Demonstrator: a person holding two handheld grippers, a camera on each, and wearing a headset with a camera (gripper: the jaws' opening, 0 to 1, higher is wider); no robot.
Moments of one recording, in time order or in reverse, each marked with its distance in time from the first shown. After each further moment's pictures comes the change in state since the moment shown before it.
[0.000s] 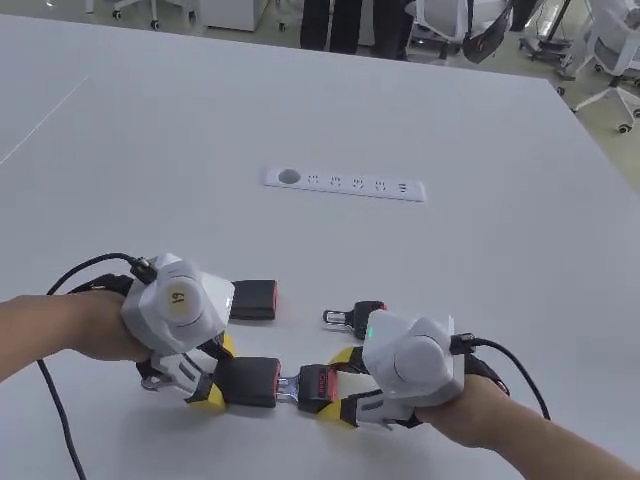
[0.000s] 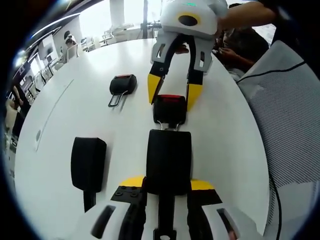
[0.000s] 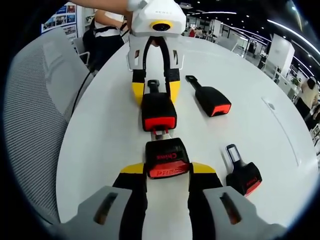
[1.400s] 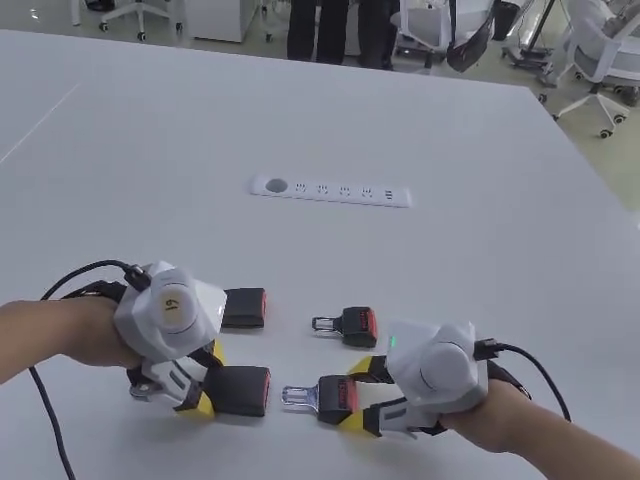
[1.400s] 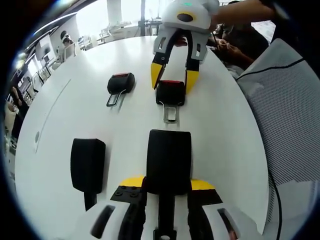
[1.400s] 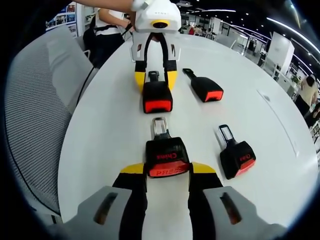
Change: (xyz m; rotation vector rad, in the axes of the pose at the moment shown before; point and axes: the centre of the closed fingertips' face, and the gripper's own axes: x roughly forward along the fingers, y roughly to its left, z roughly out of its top) left arm 0.000 -0.001 0.000 0.012 0.028 -0.013; right arm -0.025 -0.003 -0.030 0.005 0.020 0.004
